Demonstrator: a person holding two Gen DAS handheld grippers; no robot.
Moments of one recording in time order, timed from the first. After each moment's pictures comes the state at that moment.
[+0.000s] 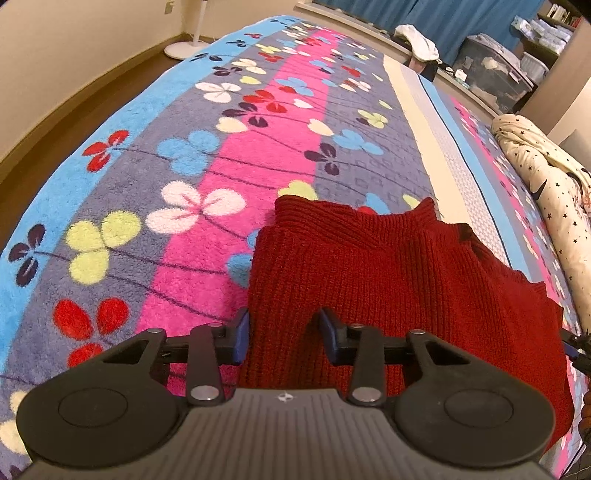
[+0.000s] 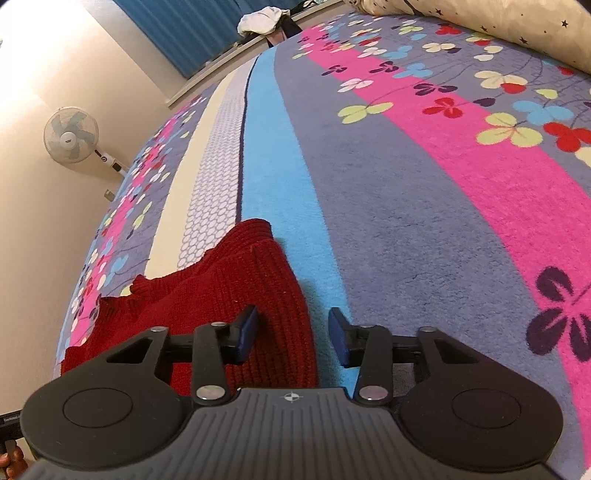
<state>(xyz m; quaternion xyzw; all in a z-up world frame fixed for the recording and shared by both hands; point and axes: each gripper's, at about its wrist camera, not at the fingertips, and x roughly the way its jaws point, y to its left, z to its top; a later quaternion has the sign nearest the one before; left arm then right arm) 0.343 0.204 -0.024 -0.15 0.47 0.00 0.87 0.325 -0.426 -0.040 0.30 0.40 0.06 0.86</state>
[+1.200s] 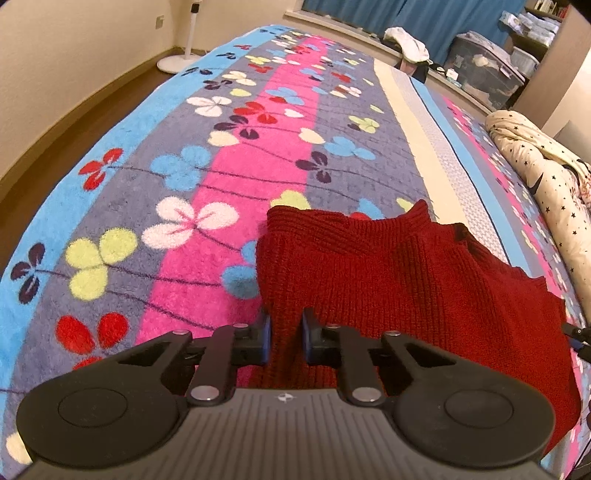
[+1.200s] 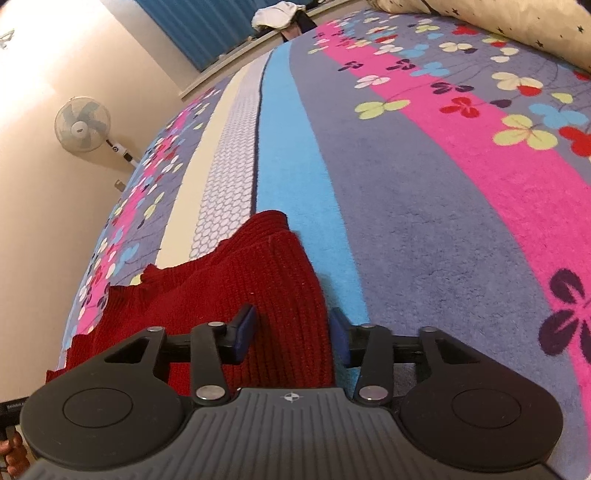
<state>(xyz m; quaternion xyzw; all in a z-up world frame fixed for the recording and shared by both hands) 0.344 0.201 -0.020 -0.13 0.45 0.00 0.88 0.325 -0.417 -0.036 0.29 0.40 0.08 0.87</state>
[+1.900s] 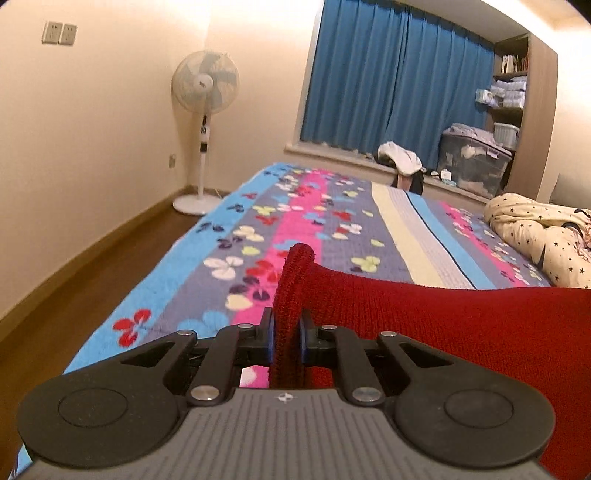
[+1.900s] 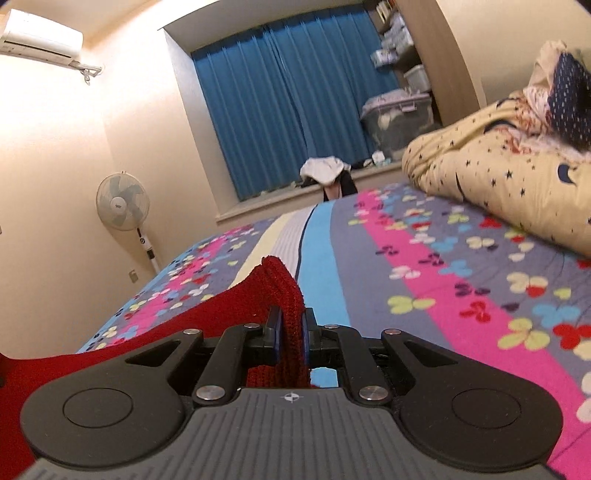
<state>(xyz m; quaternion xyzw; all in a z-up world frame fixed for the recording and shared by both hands) 0.330 0.193 0.040 -0.07 0.24 0.05 0.97 0.306 -0.401 0.031 0.18 0.15 0.05 0.97</state>
